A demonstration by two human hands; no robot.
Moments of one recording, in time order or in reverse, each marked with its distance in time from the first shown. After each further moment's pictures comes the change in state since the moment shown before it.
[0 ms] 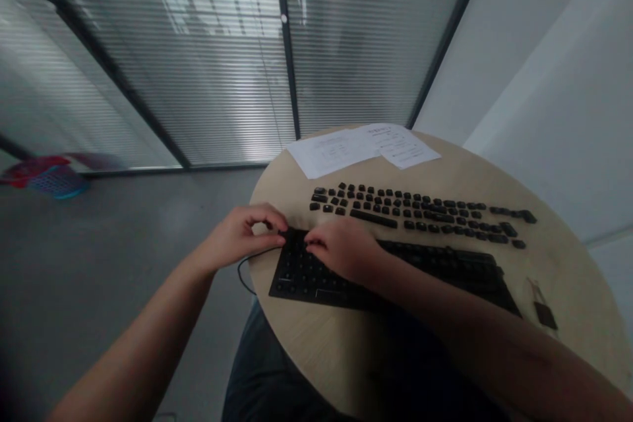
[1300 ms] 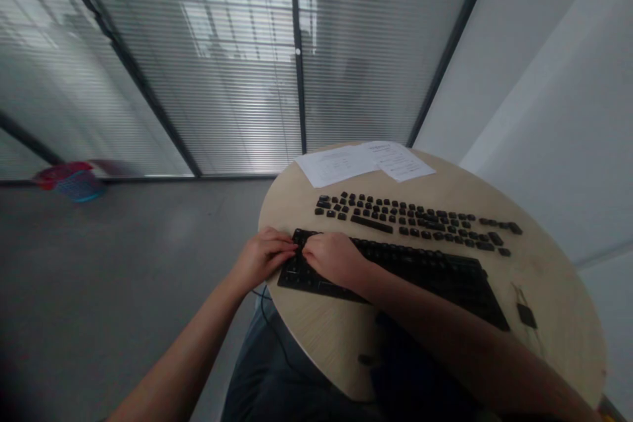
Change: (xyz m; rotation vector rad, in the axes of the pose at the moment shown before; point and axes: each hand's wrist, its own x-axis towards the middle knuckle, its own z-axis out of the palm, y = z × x) left_hand -0.044 -0.053 0.057 0.354 0.295 0.342; right_hand -0.005 -0.013 0.036 -0.193 0.009 -0.240
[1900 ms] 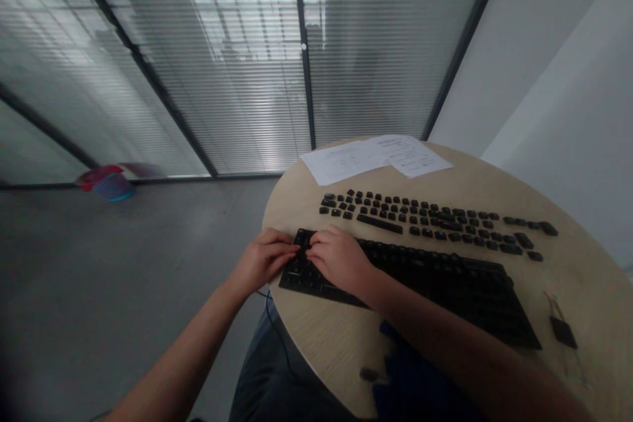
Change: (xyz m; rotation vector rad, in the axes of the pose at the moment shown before) left_hand -0.005 0.003 -0.001 0.065 -0.011 -0.003; right_hand -0.011 0.014 0.022 0.171 0.291 -0.055
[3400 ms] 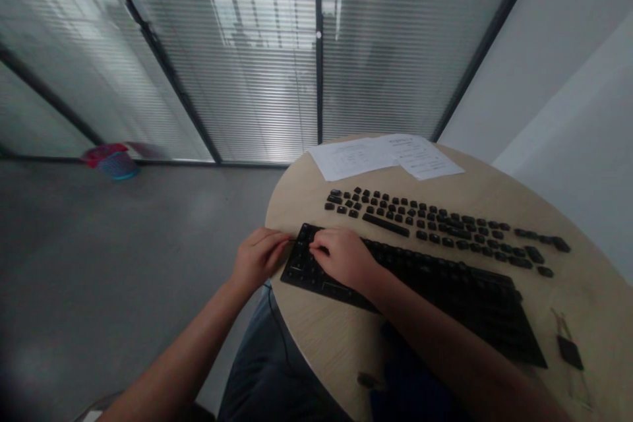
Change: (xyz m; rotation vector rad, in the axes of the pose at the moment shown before) left_hand -0.017 0.009 0.010 0.184 0.261 -0.067; right_hand 0.010 -0.003 -0.007 0.175 -0.082 0.150
